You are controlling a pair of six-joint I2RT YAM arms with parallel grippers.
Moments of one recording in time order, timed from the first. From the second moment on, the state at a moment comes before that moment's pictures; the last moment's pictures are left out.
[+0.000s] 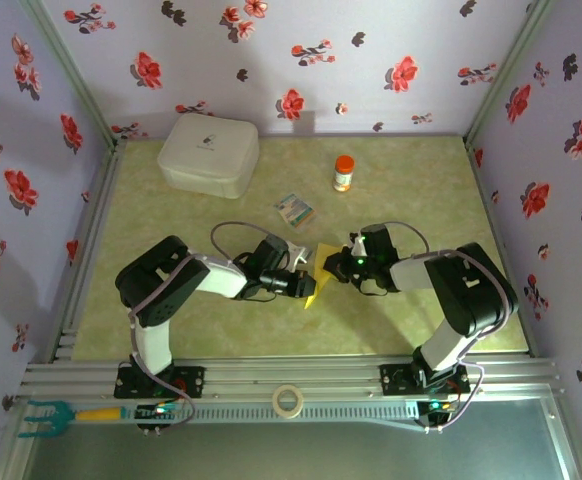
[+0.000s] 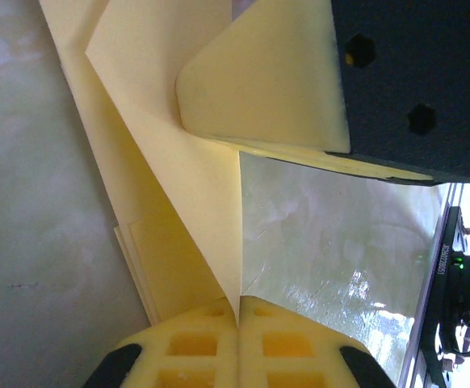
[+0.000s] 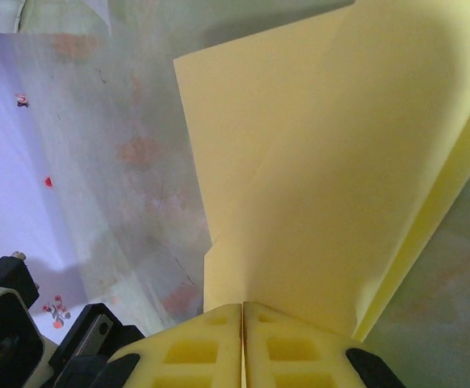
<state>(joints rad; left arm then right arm) -0.85 1.88 0.76 0.39 0.54 -0.65 0.41 1.65 0.52 0.31 -0.62 0.98</state>
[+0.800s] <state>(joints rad) -0.85 1.83 0.77 0.24 0.58 -0.65 0.41 1.67 0.52 0.31 -0.62 0.98</state>
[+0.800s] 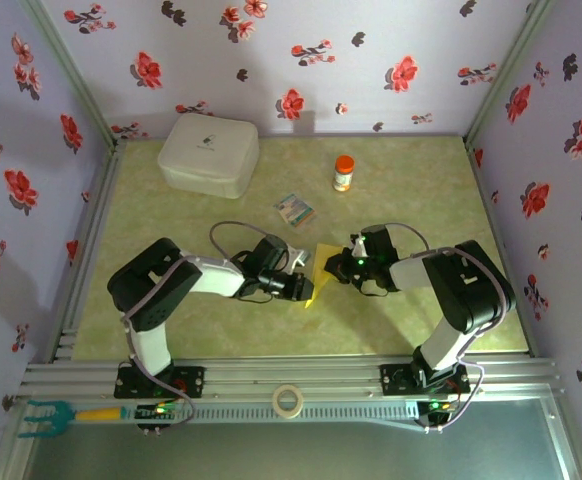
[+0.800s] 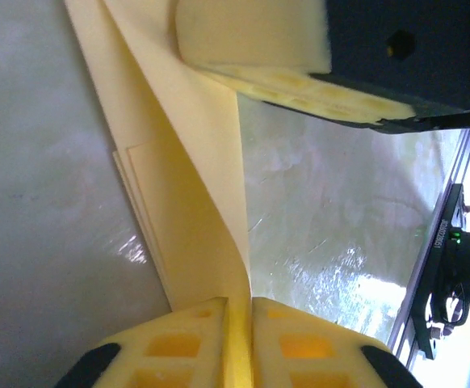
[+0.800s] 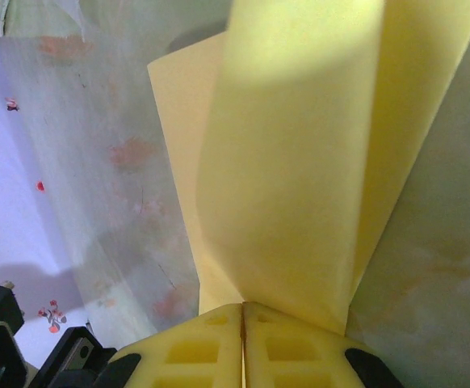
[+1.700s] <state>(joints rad) -0.85 1.83 0.76 0.21 0.65 -0.61 0.40 1.68 0.56 0.24 -0.62 0.95</state>
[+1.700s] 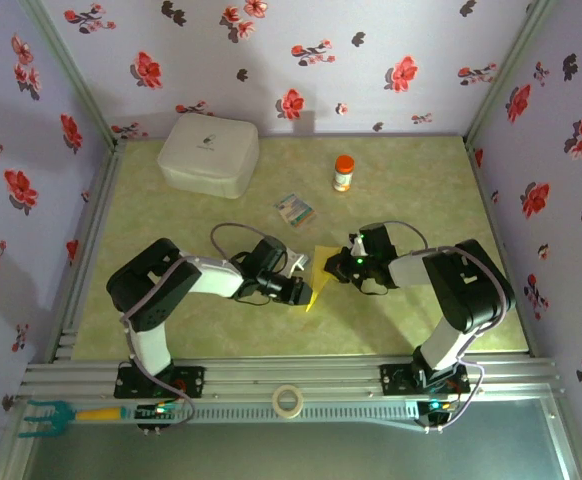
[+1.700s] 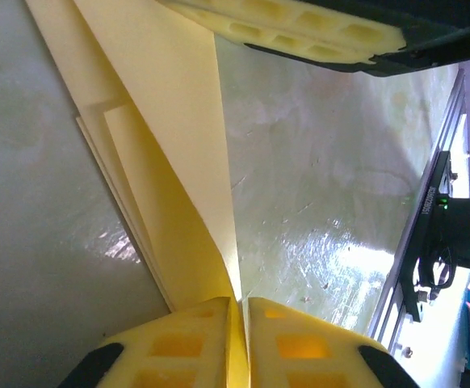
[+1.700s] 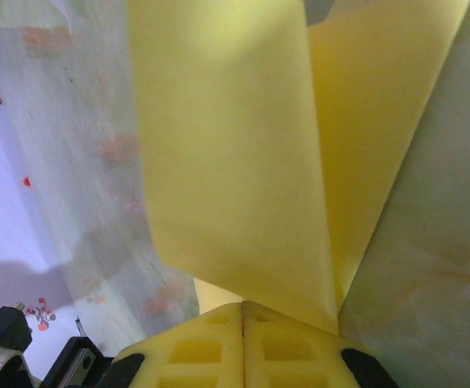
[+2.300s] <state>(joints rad) -0.85 1.83 0.75 0.19 0.66 -0.61 0.40 1.68 0.57 0.21 -0.61 0.94</state>
